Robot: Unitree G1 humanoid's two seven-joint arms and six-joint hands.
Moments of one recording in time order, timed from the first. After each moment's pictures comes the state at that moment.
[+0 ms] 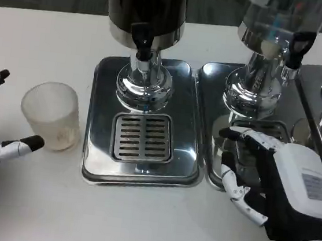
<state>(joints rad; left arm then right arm) -0.20 0.69 0.02 0.94 0.50 -0.76 0.28 0.24 -0.27 0.22 -0.25 -0.82 -0.09 -0.20</state>
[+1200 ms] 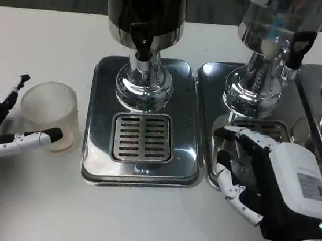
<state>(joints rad) -0.43 0.66 -0.14 1.21 0.45 -0.72 0.21 0.24 -0.25 0.23 -0.25 -0.83 -0.09 -0.20</state>
